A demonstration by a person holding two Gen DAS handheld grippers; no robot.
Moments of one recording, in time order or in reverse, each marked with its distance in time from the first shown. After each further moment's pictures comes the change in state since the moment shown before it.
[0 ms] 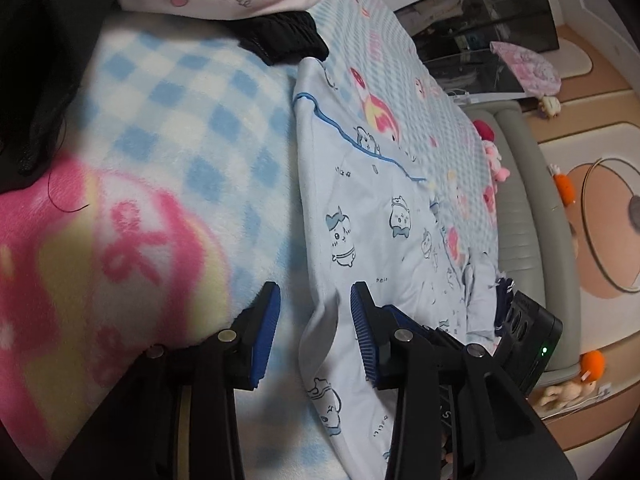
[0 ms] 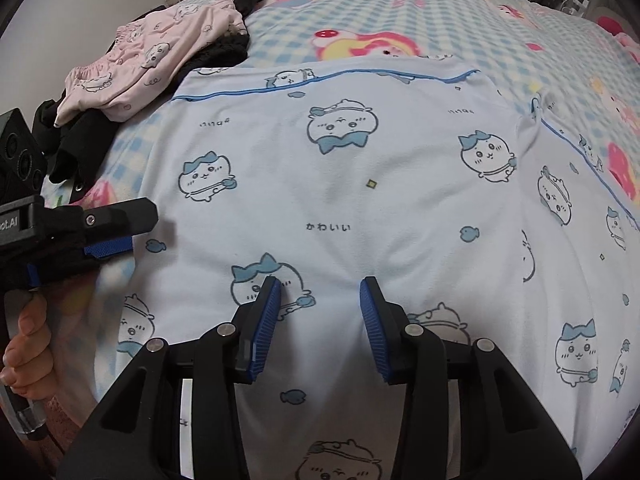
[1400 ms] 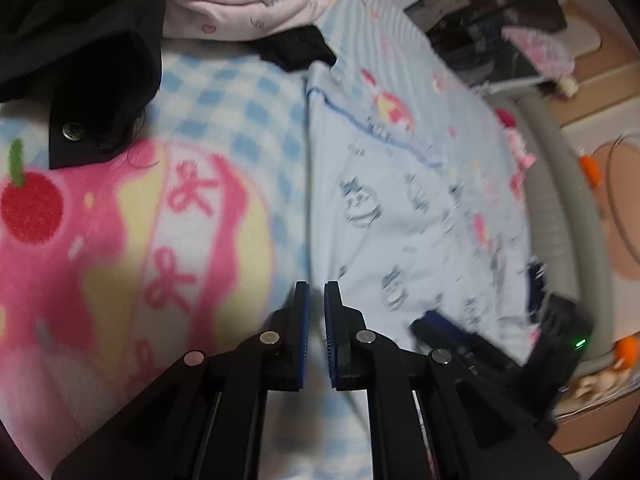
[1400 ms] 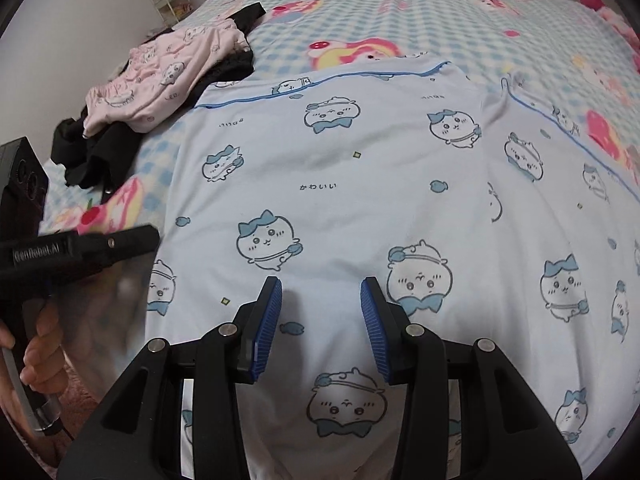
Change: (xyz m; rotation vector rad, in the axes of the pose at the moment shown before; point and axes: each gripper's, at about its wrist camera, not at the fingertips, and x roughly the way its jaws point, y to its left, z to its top) left arm -0.032 -0.004 -0.020 0.043 -0.030 0.124; right arm -0.034 -0.006 -0.026 0.068 -0.034 0.064
